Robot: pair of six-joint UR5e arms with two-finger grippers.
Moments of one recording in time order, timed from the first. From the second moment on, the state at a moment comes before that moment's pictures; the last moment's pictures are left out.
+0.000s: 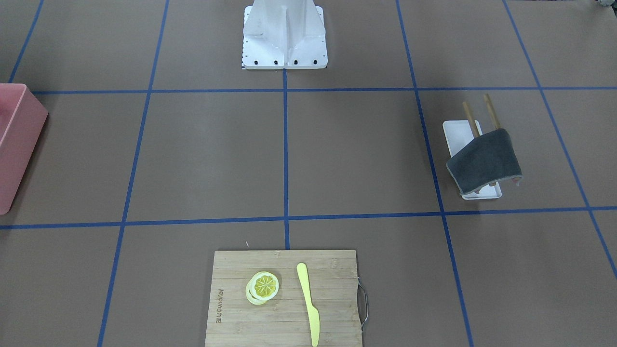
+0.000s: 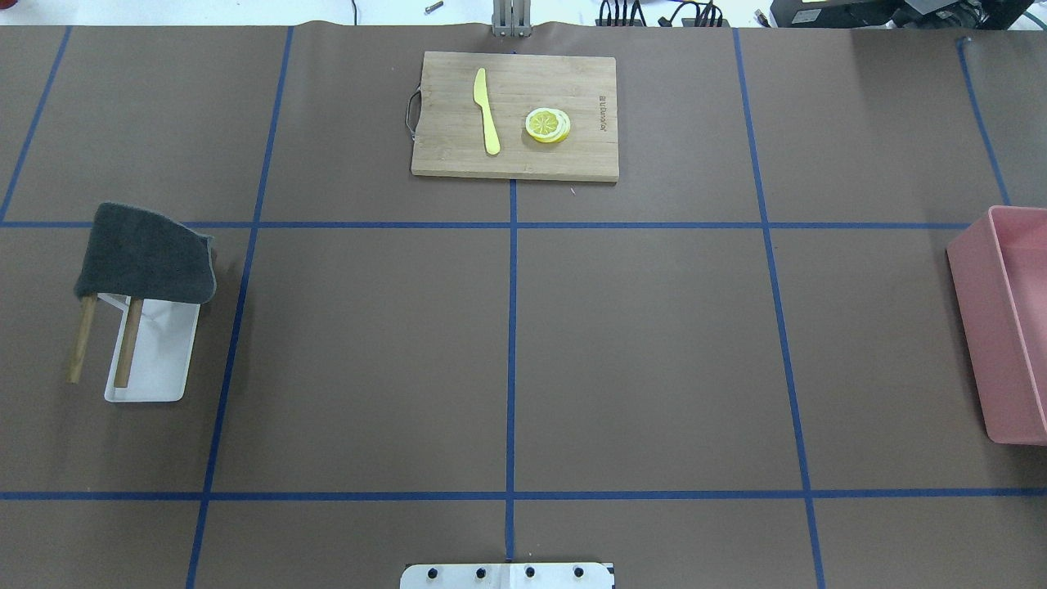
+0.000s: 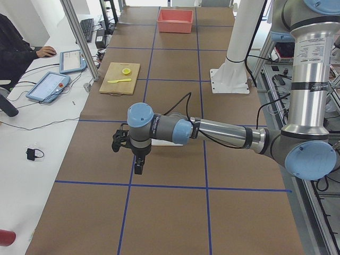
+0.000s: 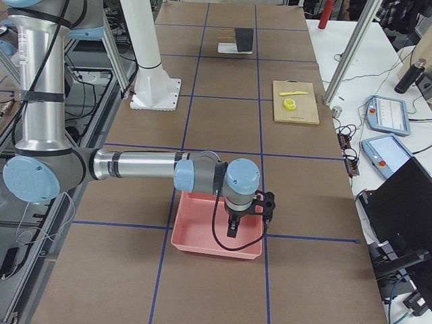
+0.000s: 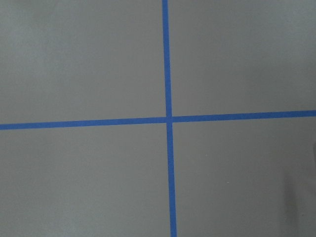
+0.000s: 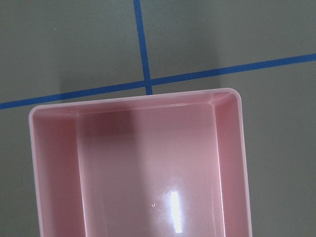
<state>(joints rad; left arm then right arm) -1.53 -1.57 -1.76 -1.61 -2.31 -0.14 1.64 -1.63 1.68 -1.68 2.40 0.06</state>
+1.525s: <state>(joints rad) -1.19 -1.65 -1.75 -1.98 -2.43 -0.93 1.62 -1.63 1.70 -1.67 2.37 0.07</state>
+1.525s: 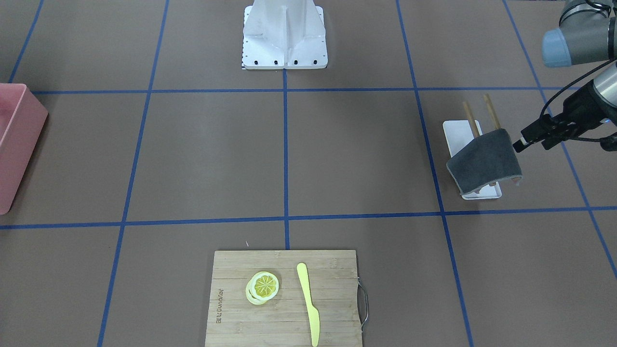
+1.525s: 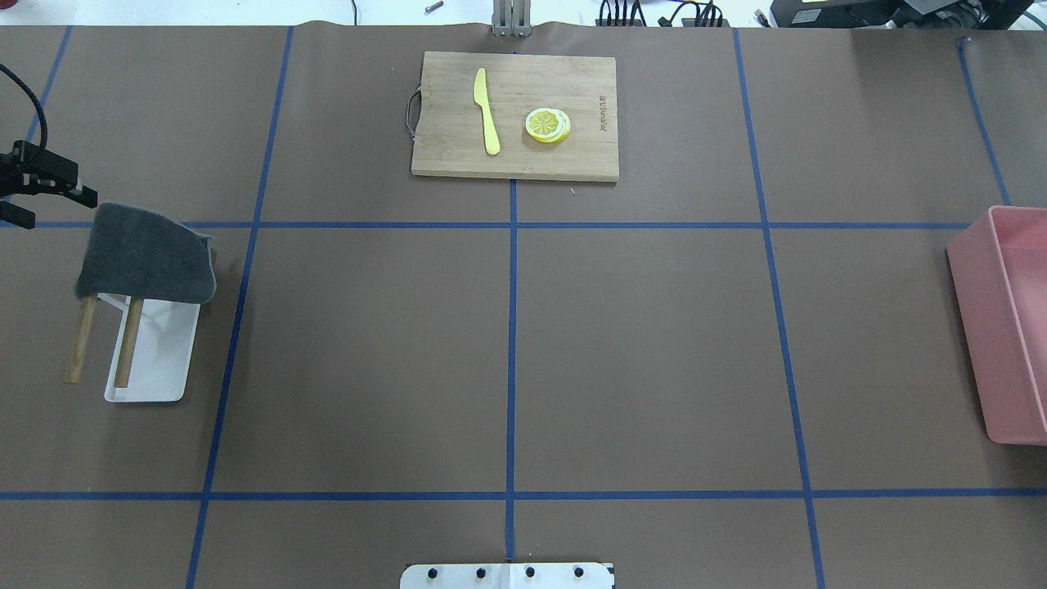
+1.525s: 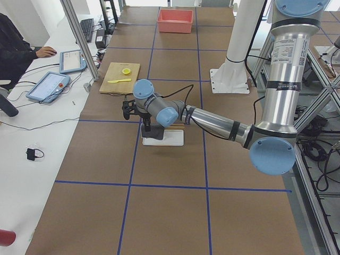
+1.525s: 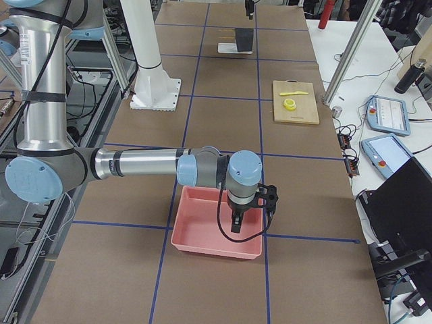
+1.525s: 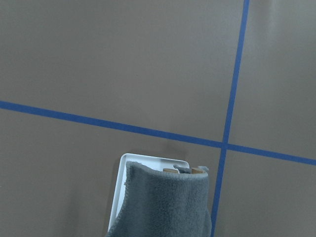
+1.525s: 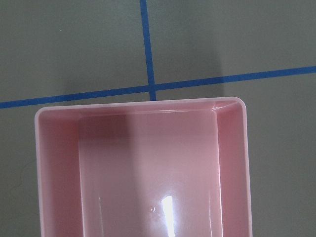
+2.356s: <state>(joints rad) -1.12 -1.65 -1.71 -1.98 -2.43 -0.92 1.62 -1.61 1.71 -1.68 2.38 0.08</state>
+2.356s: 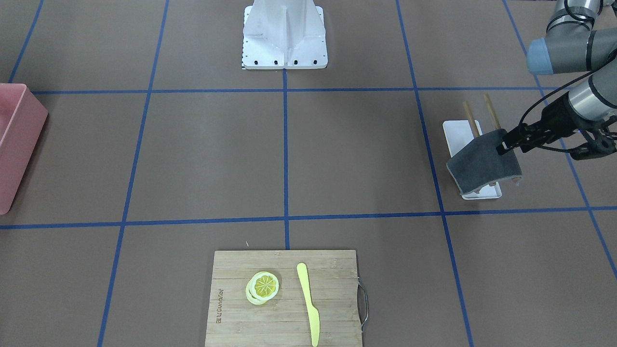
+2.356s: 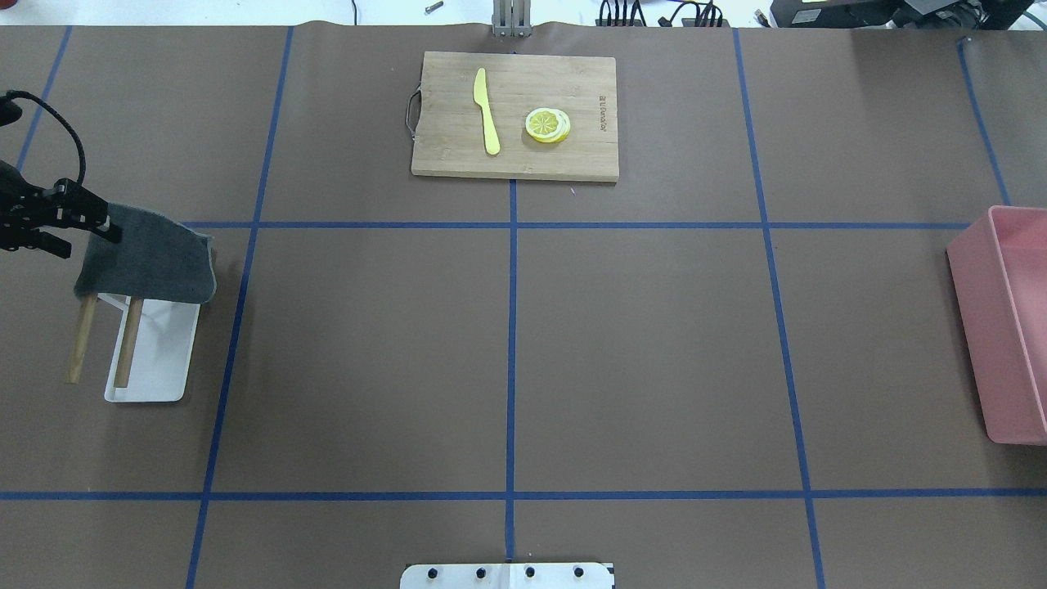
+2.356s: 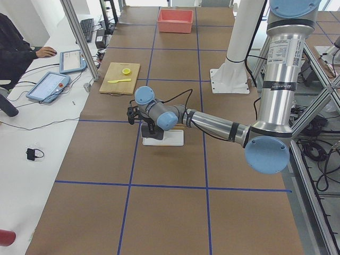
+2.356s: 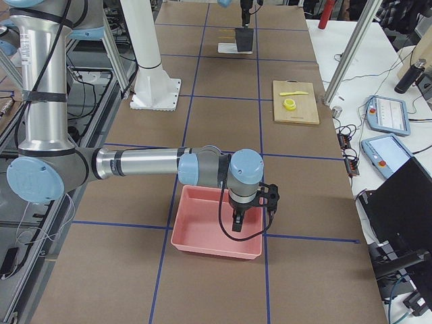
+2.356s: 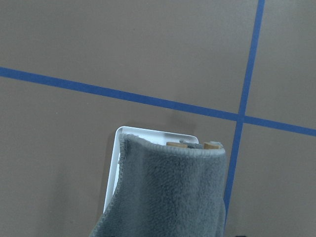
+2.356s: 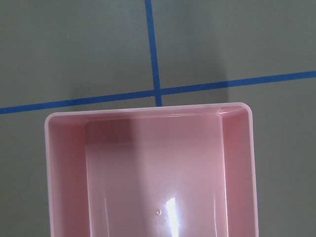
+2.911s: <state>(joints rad) -1.12 -1.64 -1.71 -1.99 -2.43 -0.92 1.62 -1.61 1.71 -1.68 2.39 0.08</state>
